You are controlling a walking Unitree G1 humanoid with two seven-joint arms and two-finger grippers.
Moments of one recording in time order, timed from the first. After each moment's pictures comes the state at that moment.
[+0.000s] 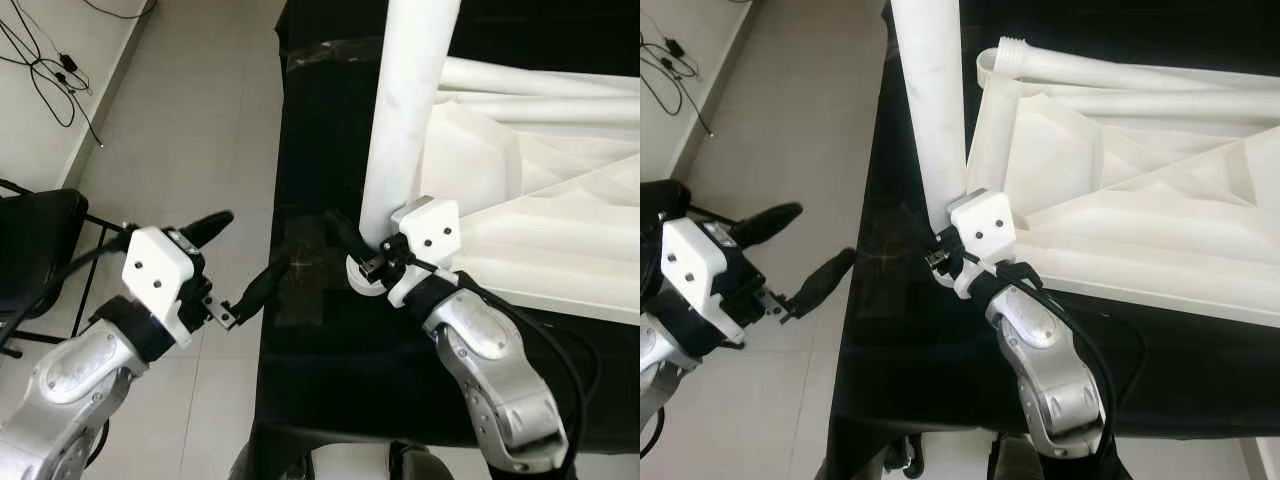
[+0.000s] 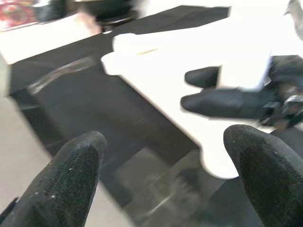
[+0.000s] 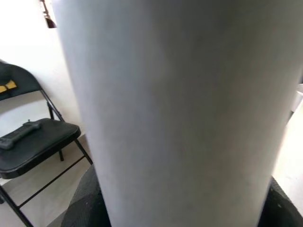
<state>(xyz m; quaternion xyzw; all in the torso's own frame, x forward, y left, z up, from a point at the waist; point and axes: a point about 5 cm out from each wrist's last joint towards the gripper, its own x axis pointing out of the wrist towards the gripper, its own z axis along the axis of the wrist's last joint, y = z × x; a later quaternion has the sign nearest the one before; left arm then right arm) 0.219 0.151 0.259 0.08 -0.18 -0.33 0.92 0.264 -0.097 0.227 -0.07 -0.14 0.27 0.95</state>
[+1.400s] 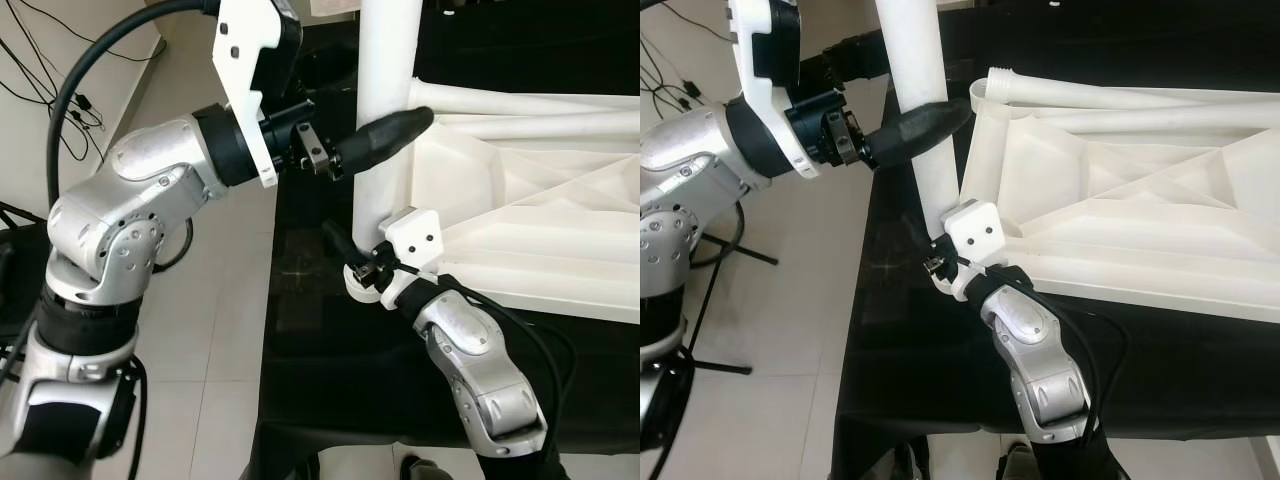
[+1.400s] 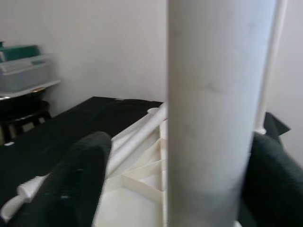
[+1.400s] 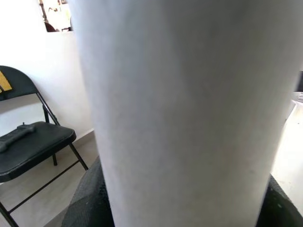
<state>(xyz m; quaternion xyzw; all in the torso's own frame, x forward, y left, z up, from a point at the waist) 0.272 0.087 0.372 0.01 -0.25 -0.52 0.82 0.280 -0.091 0.208 -0.08 -0.13 0.27 0.95</state>
